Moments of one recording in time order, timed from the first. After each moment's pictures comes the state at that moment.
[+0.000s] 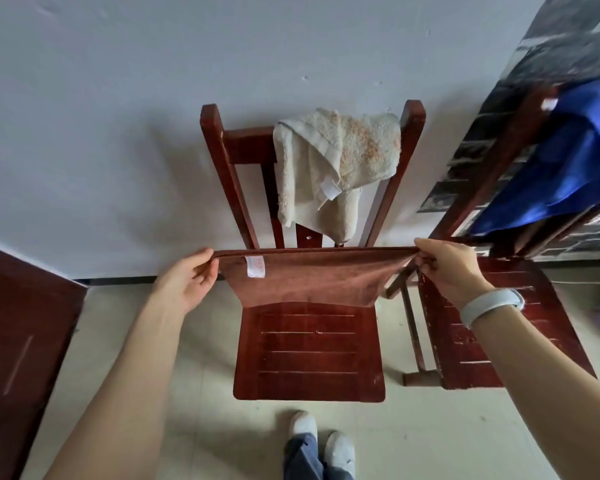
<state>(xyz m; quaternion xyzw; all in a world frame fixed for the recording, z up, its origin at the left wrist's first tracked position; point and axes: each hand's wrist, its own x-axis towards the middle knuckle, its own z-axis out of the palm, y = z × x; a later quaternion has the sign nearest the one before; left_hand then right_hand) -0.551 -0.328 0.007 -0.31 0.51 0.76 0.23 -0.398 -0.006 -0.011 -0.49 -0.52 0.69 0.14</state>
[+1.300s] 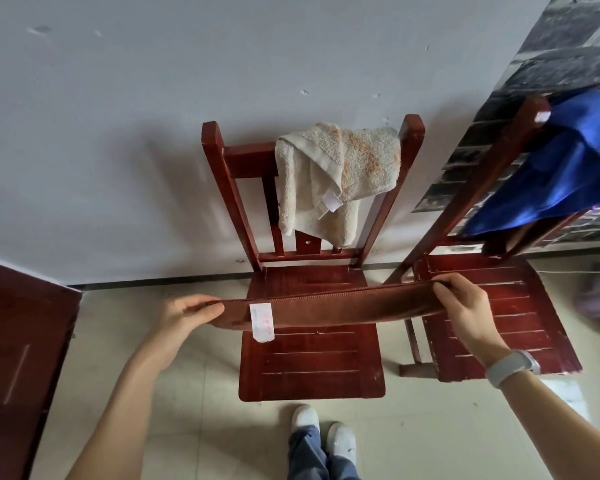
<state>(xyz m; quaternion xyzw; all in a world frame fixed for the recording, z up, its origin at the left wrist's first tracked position) -0.529 -0.375 0.009 0.00 0.77 0.56 0.31 -0.340 -0.032 0.005 -0.32 -0.80 0.49 0.13</state>
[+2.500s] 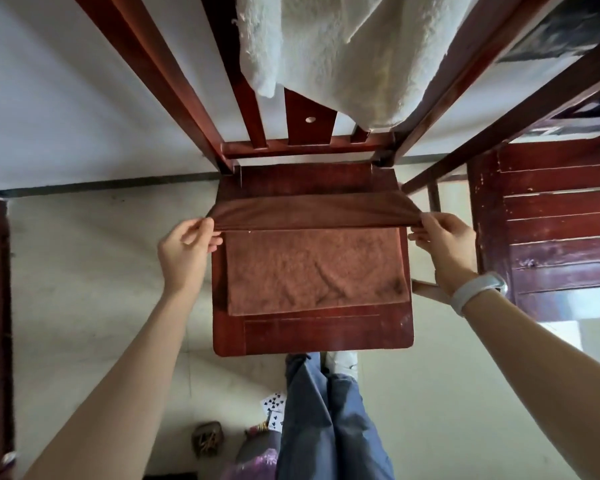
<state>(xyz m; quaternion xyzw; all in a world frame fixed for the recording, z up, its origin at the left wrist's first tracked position) -0.569 -0.322 -0.270 -0.13 0.81 0.54 0.17 -0.415 -0.029 -0.264 -0.58 -0.58 0.57 0.08</state>
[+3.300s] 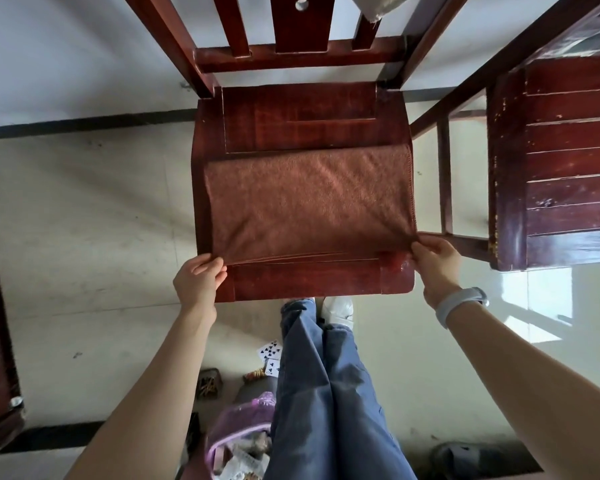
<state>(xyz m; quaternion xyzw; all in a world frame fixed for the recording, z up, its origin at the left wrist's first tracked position) -0.453 -0.362 -0.329 -0.40 0.71 0.52 0.25 -0.306 -0.078 -0.338 -0.68 -0.52 0.51 -0.01</state>
